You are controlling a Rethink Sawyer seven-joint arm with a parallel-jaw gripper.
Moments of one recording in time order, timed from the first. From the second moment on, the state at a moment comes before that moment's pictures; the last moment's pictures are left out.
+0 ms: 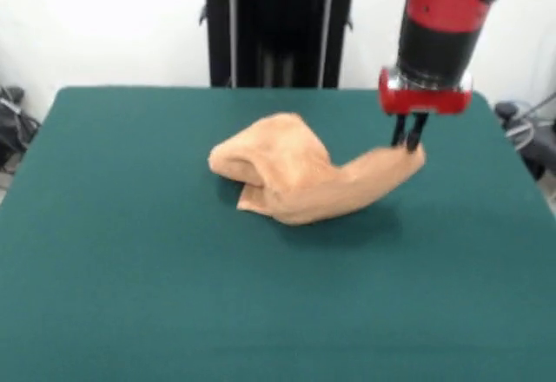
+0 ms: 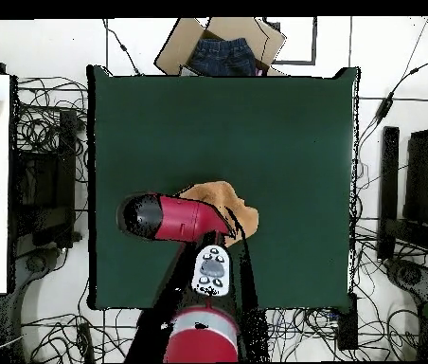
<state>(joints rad) 0.05 -0.59 -0.08 1.77 0.16 0.44 1.57</state>
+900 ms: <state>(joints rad) 0.04 -0.91 -0.12 1.83 0.18 0.75 1.57</state>
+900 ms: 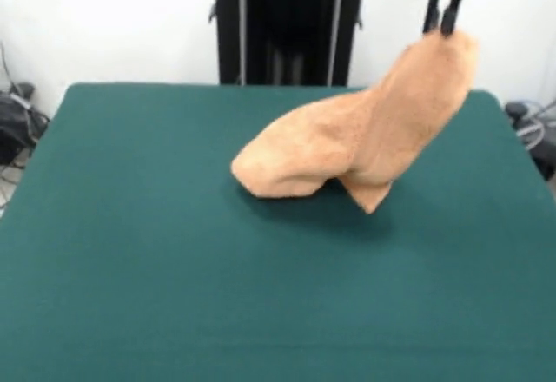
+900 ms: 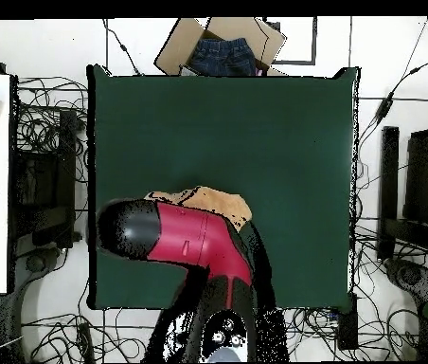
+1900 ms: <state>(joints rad) 0.04 -1.20 -0.13 1.79 0.21 1.20 1.59</state>
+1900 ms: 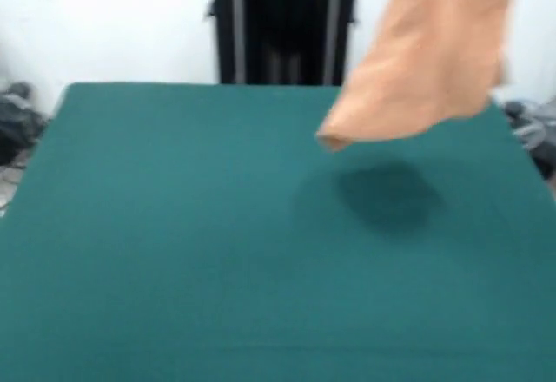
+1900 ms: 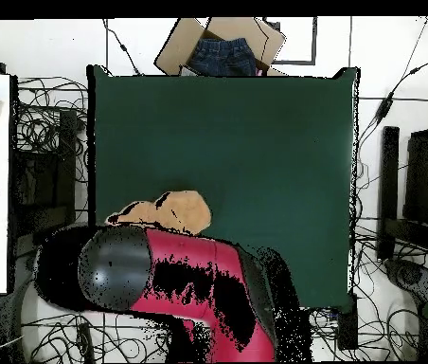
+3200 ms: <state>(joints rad) -0.05 -1.43 -0.14 1.57 0.21 1.50 1.74</state>
